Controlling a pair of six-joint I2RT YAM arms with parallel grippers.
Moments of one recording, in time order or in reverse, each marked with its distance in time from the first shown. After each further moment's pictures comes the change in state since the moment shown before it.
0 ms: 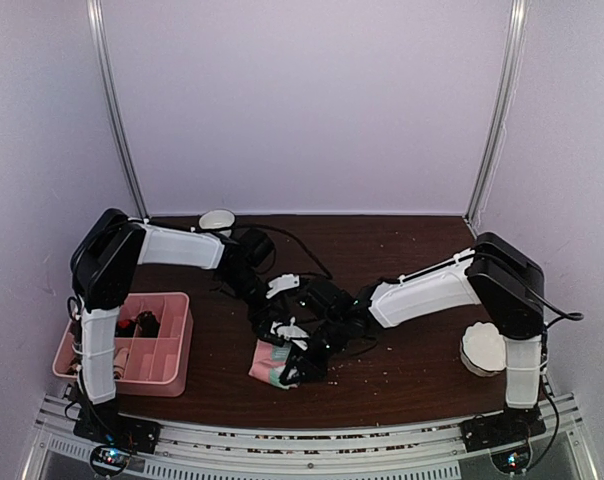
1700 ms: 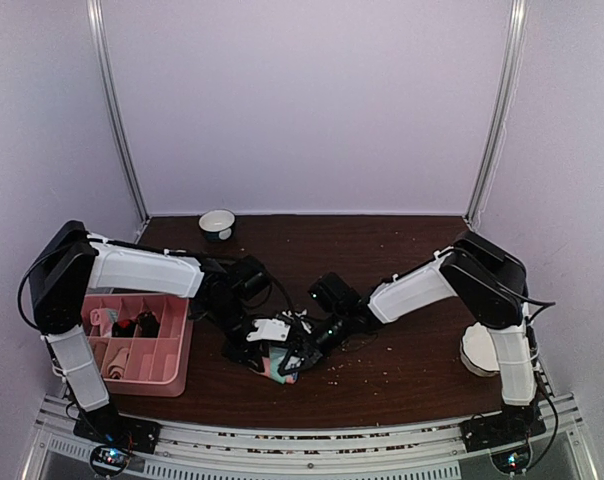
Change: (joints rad) left arm -0.182 -0.299 -0.307 -0.106 -0.217 0.183; right arm -0.134 0.131 -0.029 0.226 -0.329 0.489
